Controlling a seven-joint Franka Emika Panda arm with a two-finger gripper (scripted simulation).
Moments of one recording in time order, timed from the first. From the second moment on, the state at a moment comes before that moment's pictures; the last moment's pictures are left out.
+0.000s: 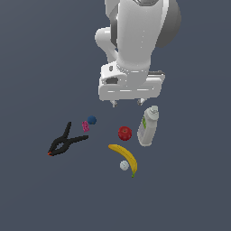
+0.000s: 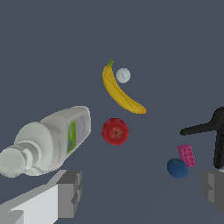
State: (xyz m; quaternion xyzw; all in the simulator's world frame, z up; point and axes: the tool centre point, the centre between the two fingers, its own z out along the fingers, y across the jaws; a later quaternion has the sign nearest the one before) arm -0.003 0.045 0.293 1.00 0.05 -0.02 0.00
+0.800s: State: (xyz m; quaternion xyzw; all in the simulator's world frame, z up) arm -0.002 0.051 0.274 1.00 0.03 -0.02 0.00
